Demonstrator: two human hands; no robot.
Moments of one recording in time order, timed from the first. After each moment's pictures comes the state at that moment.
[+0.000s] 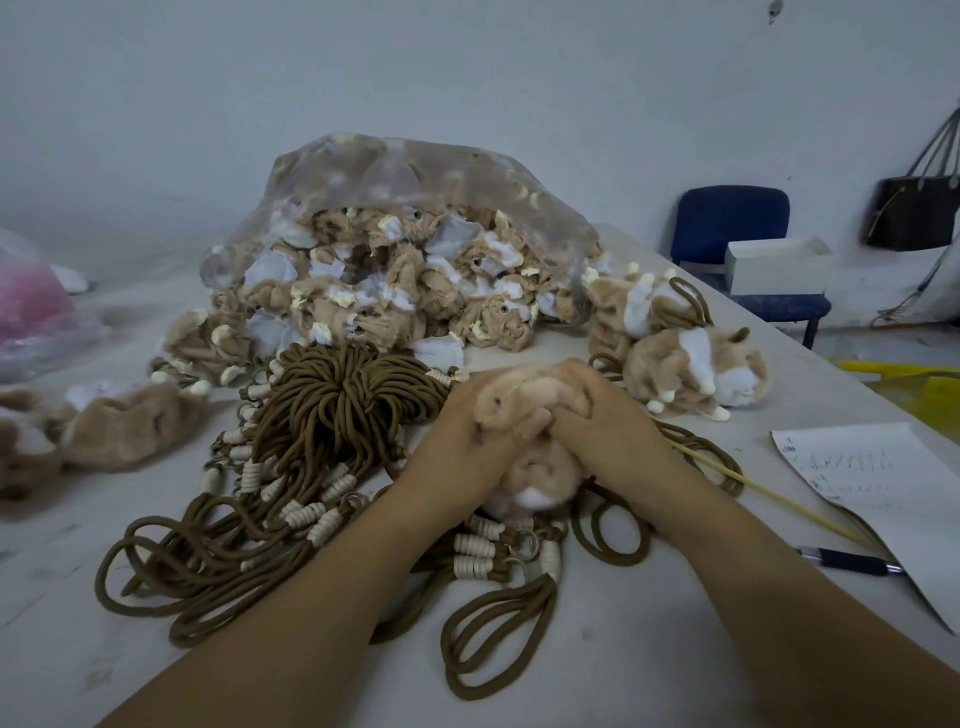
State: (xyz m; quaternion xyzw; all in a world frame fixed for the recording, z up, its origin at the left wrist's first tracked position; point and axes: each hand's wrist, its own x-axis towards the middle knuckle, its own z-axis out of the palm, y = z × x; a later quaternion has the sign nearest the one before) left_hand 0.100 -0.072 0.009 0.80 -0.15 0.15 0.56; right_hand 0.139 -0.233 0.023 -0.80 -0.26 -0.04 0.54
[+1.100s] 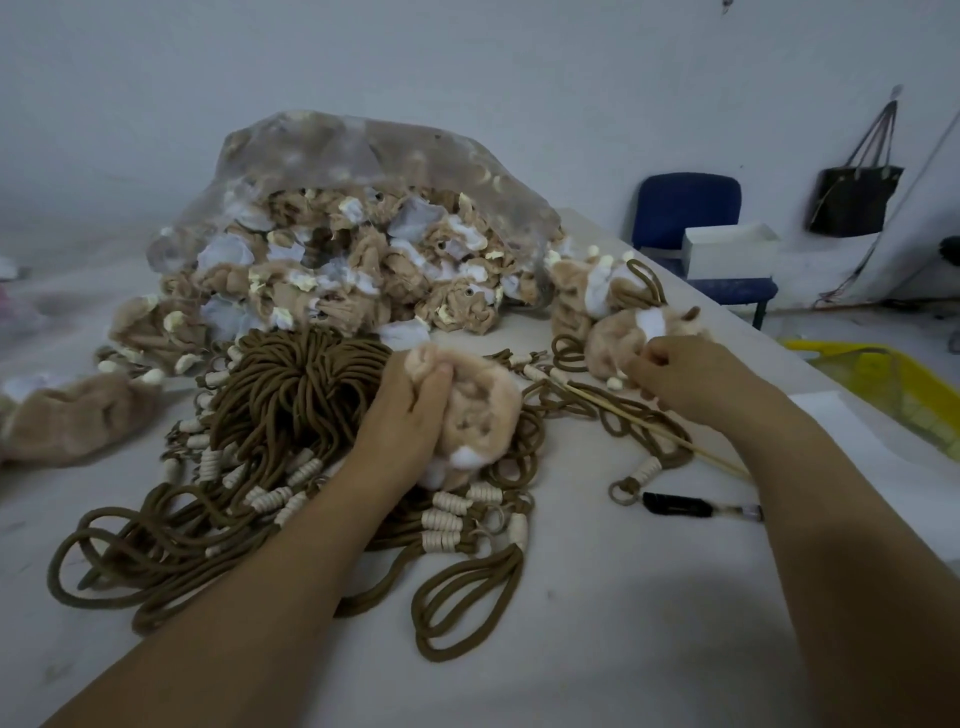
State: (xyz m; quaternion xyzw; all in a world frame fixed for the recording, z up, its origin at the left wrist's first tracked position) left_hand 0.117 -0.054 -0.006 0.83 0.00 0.18 0.53; right_hand 0.167 -0.315 0.054 -0.97 -0.02 -0.01 0.26
